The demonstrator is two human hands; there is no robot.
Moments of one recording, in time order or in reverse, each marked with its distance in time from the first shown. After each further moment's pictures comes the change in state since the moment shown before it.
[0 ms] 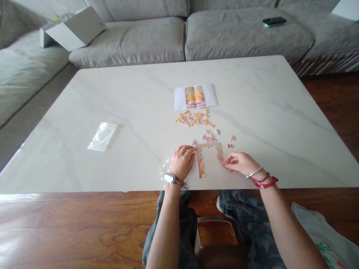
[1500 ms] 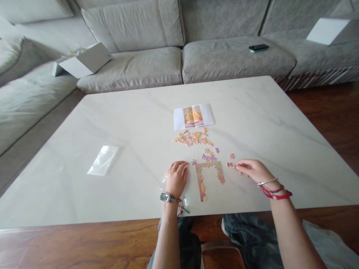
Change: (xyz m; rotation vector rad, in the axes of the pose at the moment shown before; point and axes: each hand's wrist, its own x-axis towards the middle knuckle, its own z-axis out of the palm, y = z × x) left_hand 0.011 -0.027 -0.004 -0.018 0.097 -0.079; right_hand 0.009 0.002 -0.032 0.037 0.265 -0.050
